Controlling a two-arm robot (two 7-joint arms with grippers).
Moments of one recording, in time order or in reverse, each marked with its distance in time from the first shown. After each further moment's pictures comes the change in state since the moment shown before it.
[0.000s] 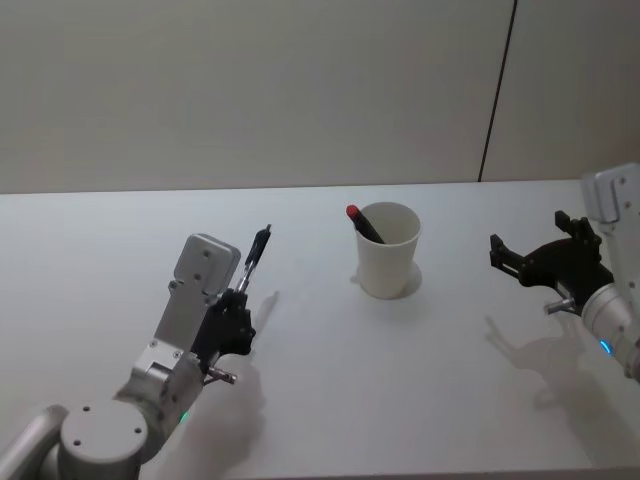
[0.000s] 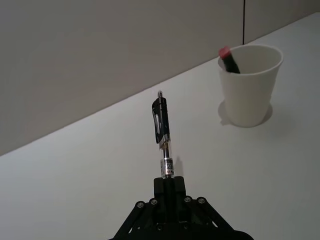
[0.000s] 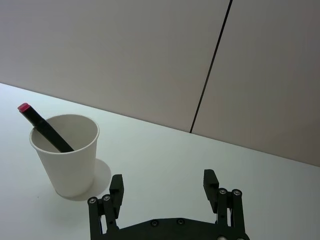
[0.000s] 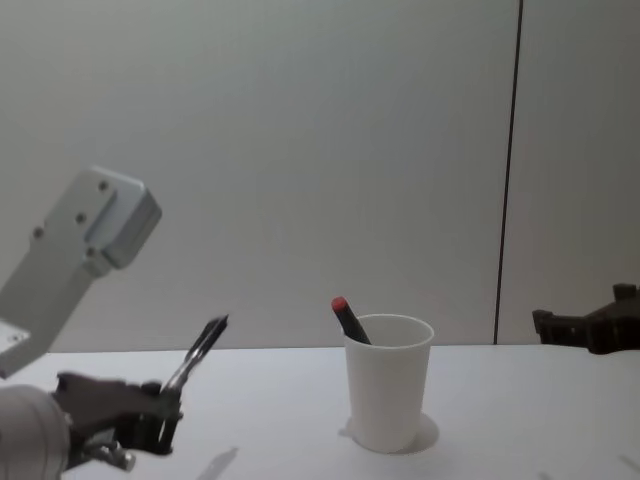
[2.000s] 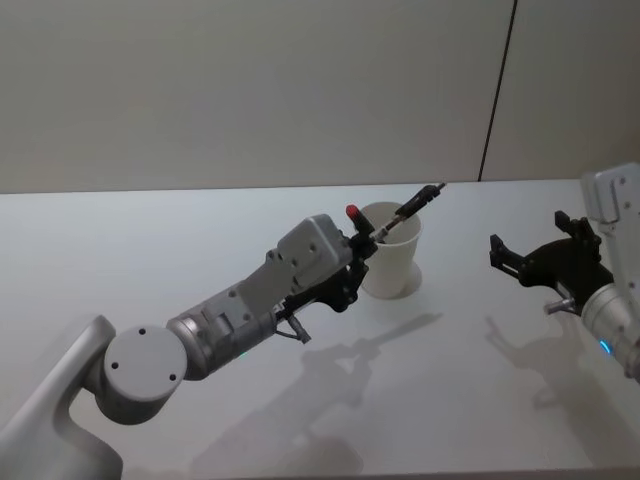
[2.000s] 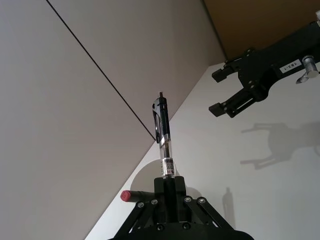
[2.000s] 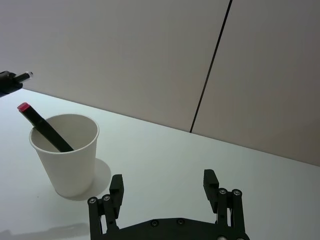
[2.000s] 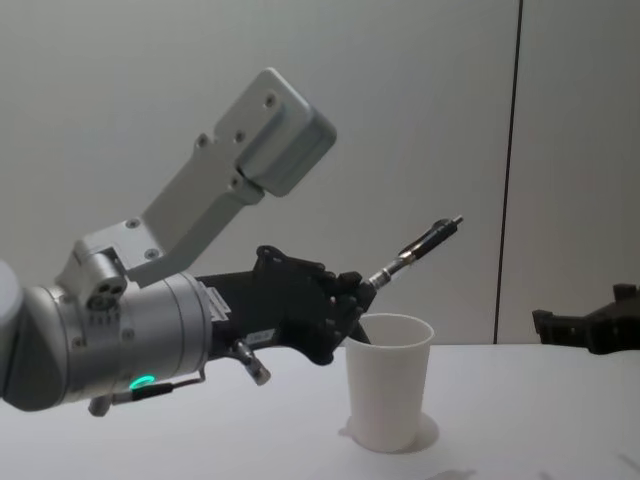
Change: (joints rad) left arm -0.221 -0.077 0.036 0.174 0.322 -0.404 -0.520; right arm 0.000 0.000 0.000 0.000 0.000 0.000 0.000
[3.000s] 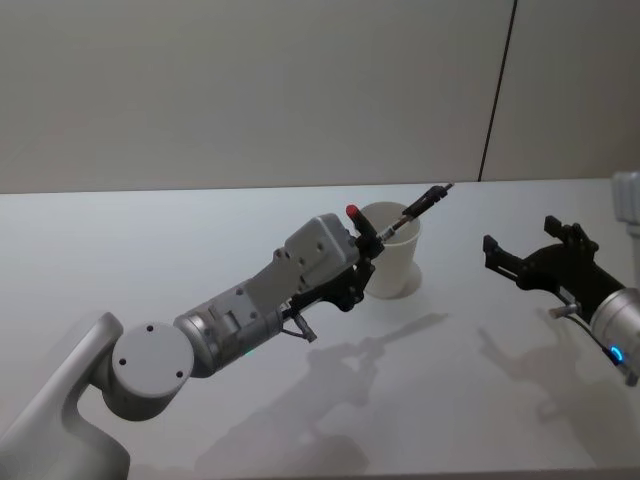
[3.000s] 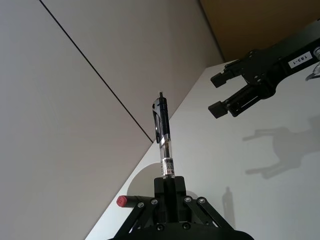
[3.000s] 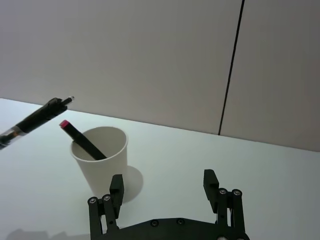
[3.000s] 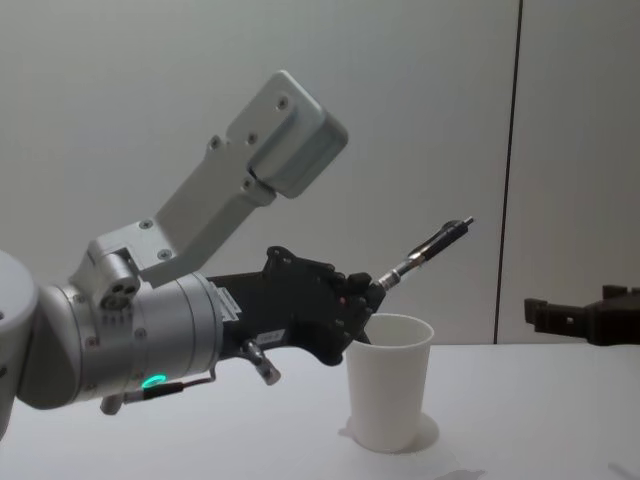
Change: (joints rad) left arm -0.015 -0.014 0.007 0.021 0.006 -0.009 -0.009; right arm -0.029 0.022 0.028 -0.025 0.171 -0.012 0.102
